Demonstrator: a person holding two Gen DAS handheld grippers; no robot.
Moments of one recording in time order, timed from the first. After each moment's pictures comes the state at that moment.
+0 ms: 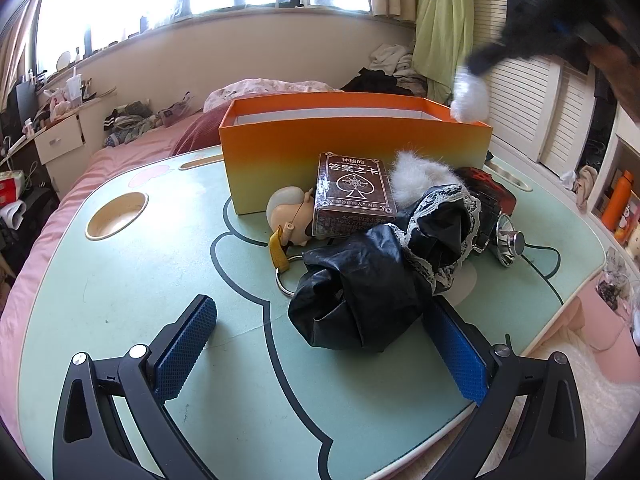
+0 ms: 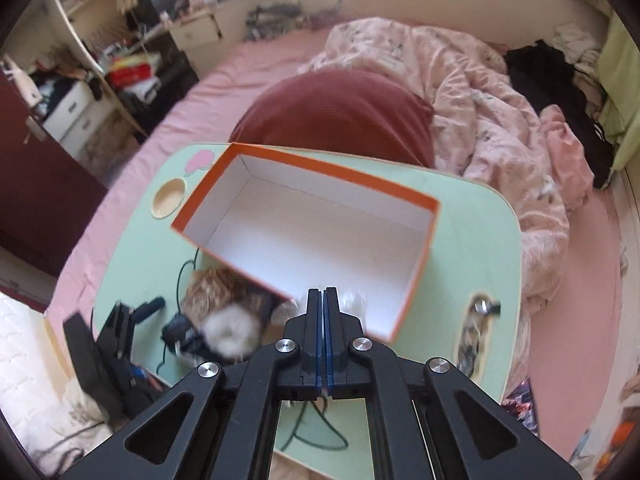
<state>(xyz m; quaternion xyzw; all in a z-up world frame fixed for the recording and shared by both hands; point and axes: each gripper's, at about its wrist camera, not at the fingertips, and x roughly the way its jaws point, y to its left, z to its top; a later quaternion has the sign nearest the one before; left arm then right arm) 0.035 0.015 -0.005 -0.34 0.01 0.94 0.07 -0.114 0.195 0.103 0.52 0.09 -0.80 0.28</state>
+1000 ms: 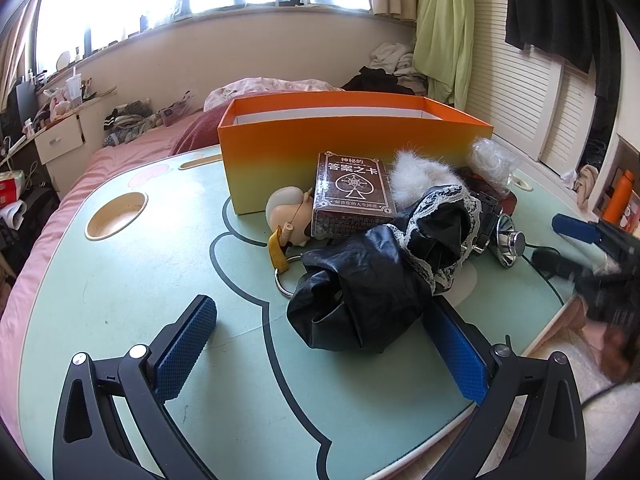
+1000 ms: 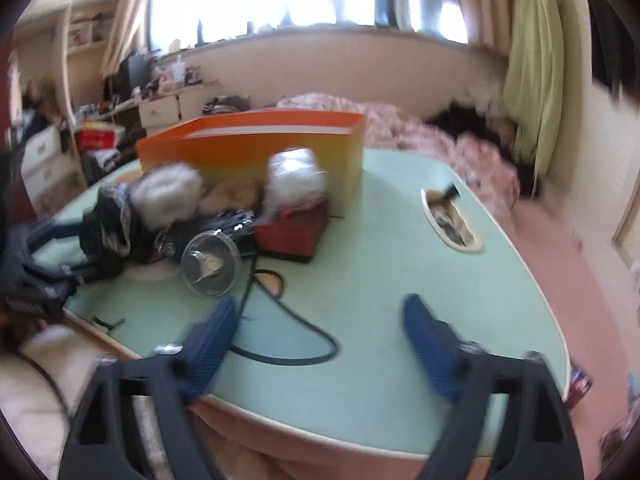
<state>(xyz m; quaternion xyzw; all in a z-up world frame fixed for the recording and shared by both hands) 0.035 0.013 -0.007 -0.34 0.01 0.94 0.07 0.042 0.247 -0.036 0.28 0.07 -0.94 0.19</state>
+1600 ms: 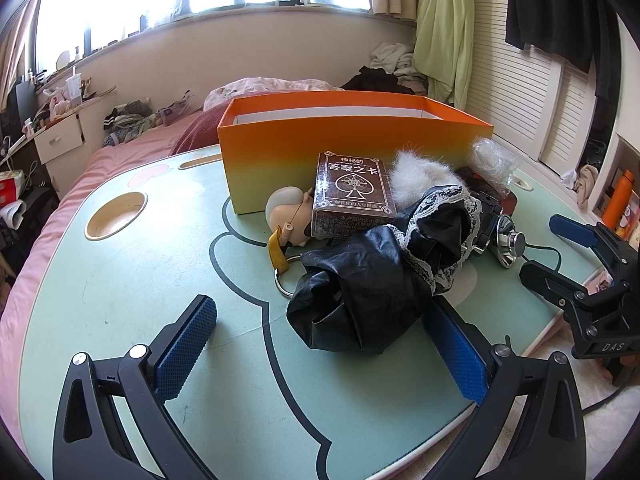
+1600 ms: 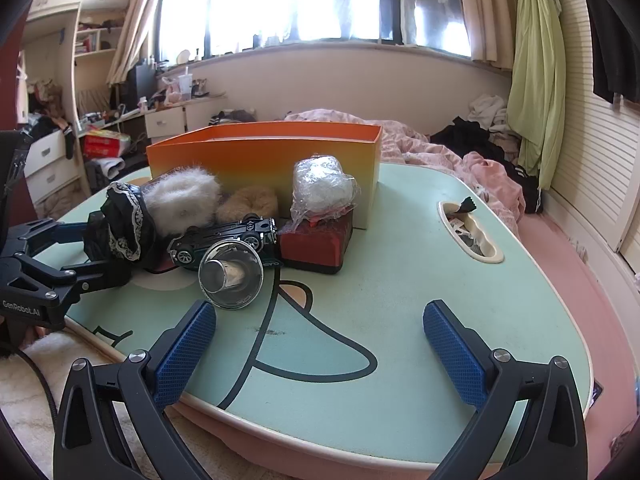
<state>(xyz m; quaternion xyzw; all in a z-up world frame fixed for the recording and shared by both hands) 0.035 0.011 -0.009 -0.34 0.01 0.94 0.07 0.039 0.238 -0.038 0.27 0.06 -0.94 0.19</state>
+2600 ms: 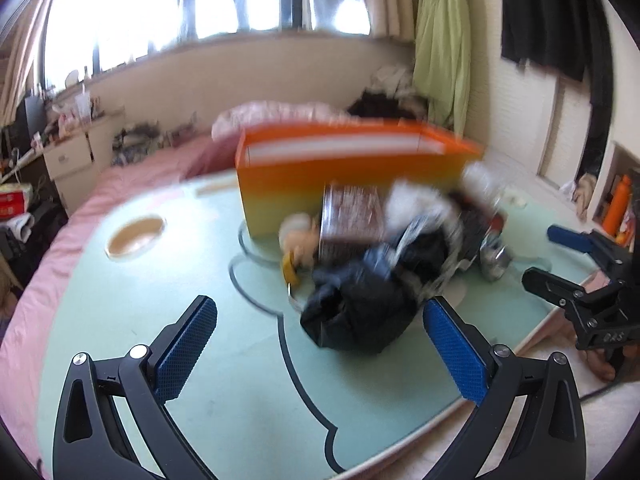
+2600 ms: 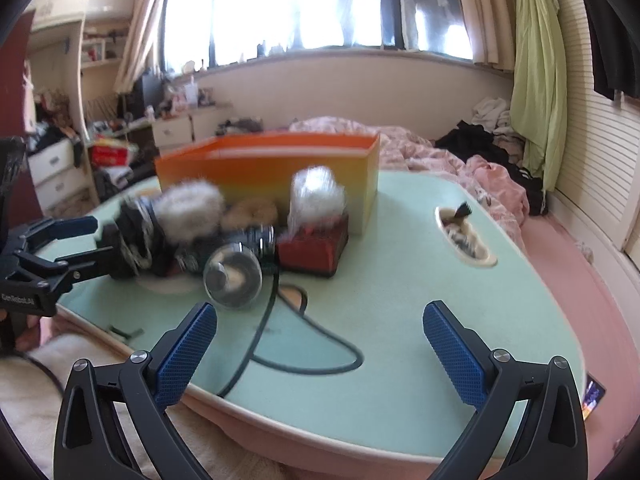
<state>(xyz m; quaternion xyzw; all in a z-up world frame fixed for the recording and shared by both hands) 0.058 0.003 0.014 -0.28 0.01 0.96 0.07 0.043 0.256 -0.019 0.25 0.04 -0.94 0.21</state>
